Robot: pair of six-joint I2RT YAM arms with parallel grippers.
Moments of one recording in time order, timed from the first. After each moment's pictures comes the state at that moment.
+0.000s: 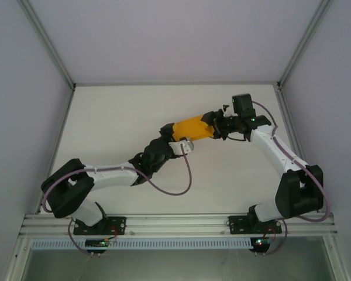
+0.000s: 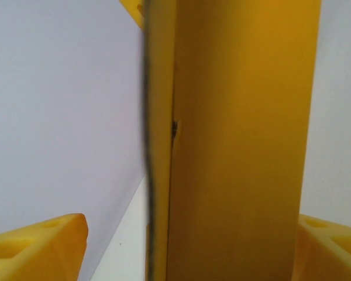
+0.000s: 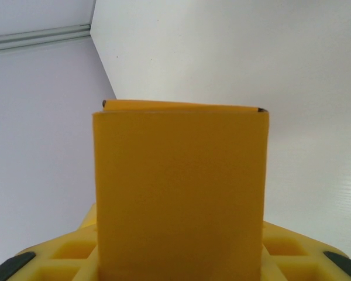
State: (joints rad) left arm -0.95 1.51 0.69 0.63 -0.35 0.77; right arm 0.25 1.43 1.13 -0.50 -0.72 1.09
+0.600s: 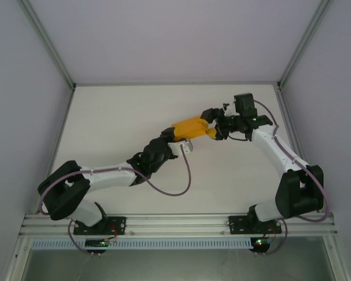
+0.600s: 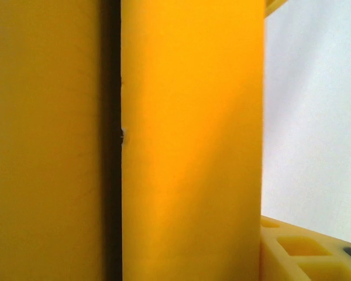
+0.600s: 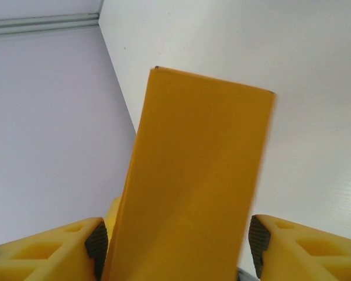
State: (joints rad) left arm -0.95 1.46 0.69 0.54 -0.35 0.78; right arm 0.22 1.43 1.13 -0.48 -0.75 1.01
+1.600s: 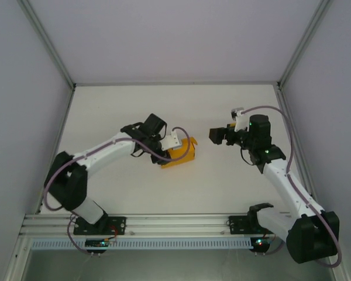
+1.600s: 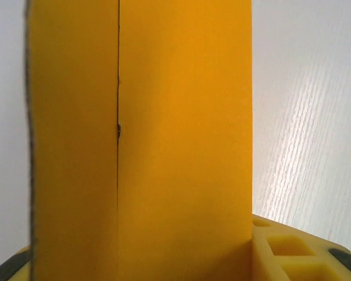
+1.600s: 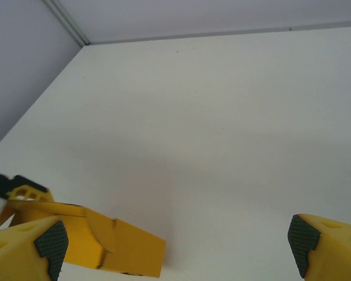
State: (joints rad) left arm -0.70 1.60 1.17 -0.70 0.27 0.53; right arm 0.20 1.04 0.75 -0.18 -0.44 0.16
